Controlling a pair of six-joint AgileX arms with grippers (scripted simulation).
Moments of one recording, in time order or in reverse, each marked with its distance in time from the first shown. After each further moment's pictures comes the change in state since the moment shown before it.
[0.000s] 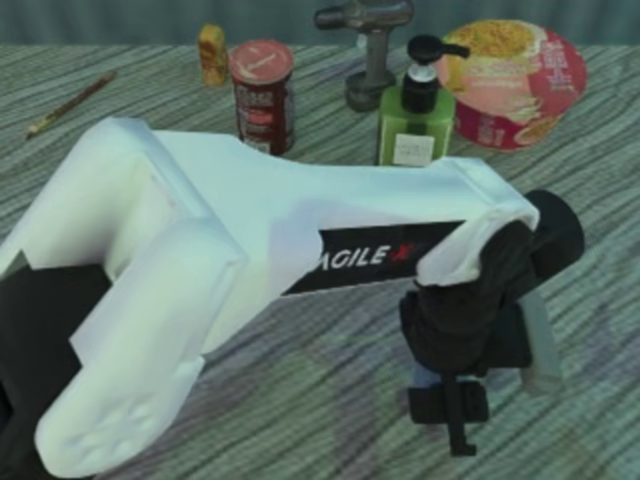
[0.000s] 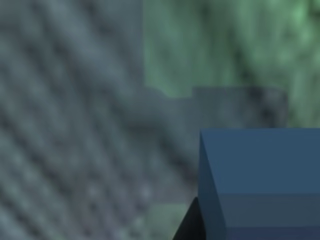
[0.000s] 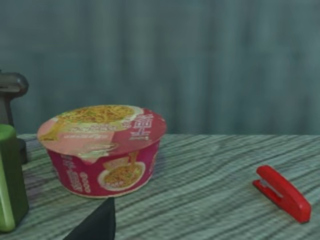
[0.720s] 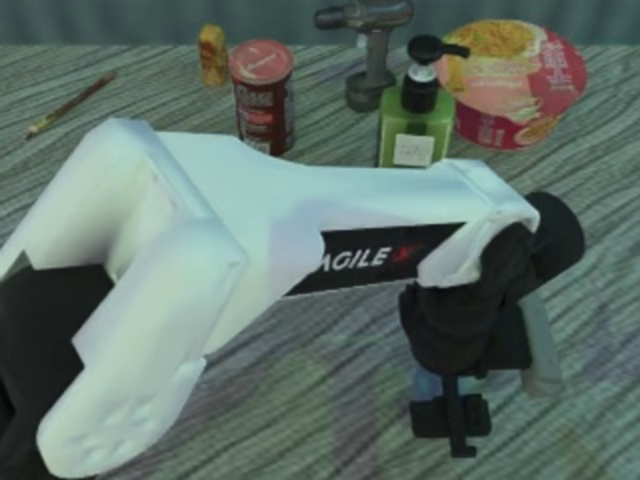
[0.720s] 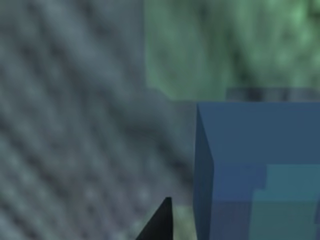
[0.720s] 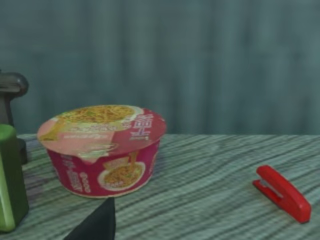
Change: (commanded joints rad) left arm 0.000 0.000 0.000 0.000 0.000 0.000; right arm 0.000 0.000 0.000 0.000 0.000 0.000
